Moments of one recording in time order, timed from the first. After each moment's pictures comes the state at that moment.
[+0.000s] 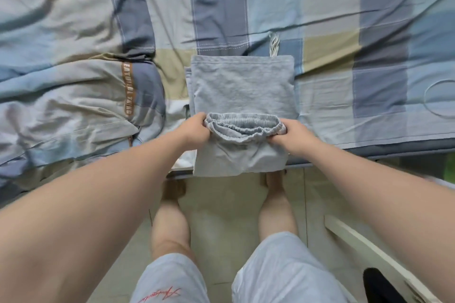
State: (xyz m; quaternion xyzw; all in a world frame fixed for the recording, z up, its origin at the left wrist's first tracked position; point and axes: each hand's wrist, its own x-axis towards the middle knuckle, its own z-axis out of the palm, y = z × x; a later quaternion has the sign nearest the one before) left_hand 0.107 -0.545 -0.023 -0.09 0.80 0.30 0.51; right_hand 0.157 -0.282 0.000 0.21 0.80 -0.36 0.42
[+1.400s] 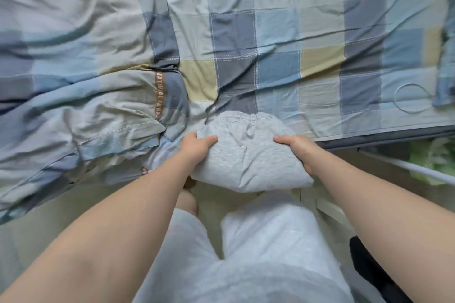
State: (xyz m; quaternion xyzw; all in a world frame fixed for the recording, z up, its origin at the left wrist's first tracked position) left_hand 0.135 -0.604 0.060 -0.35 0.69 0.44 0.46; right_hand 0.165 -0.340 0.103 0.55 0.52 -0.51 0.40
